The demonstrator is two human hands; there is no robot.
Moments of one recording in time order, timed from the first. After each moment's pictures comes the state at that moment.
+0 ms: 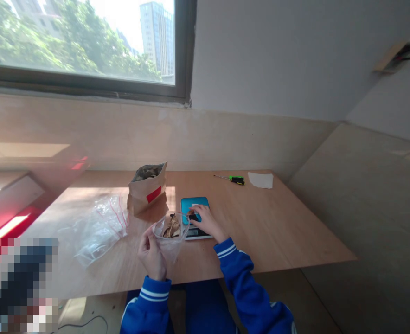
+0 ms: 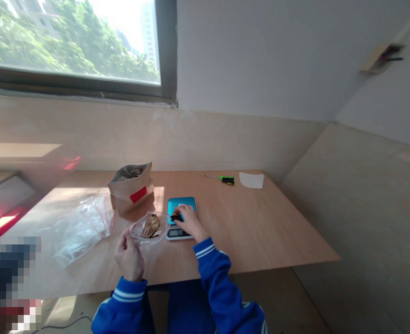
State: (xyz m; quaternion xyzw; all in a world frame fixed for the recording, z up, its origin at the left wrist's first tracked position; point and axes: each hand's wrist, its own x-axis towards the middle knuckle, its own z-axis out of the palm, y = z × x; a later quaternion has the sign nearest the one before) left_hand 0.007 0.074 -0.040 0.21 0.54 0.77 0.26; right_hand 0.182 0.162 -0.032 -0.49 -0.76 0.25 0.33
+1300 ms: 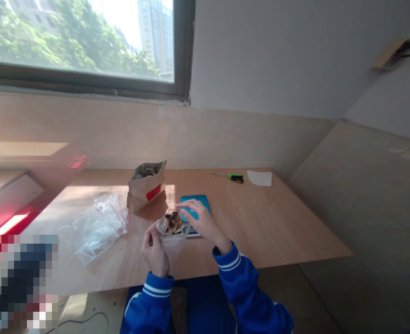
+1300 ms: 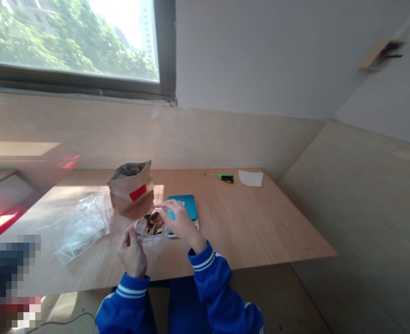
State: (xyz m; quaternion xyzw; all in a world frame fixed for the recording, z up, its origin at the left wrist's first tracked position) left_hand 0.015 0.073 -0.040 0.23 0.54 0.76 0.27; right_hand 0.150 0.109 0.061 -0.40 -0.78 0.29 0.39
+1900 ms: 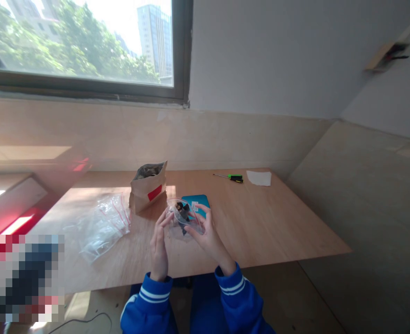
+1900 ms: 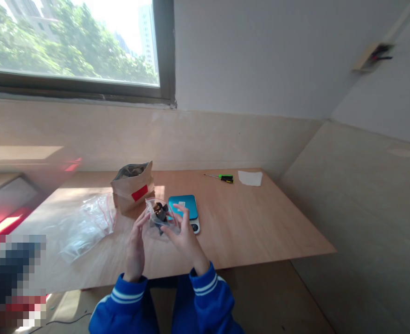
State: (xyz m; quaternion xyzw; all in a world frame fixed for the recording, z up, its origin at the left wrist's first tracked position) left_hand 0.010 0.055 -0.001 0.44 0.42 0.70 0.38; right_hand 0.149 0.069 0.025 -0.36 -0.58 0.50 0.54
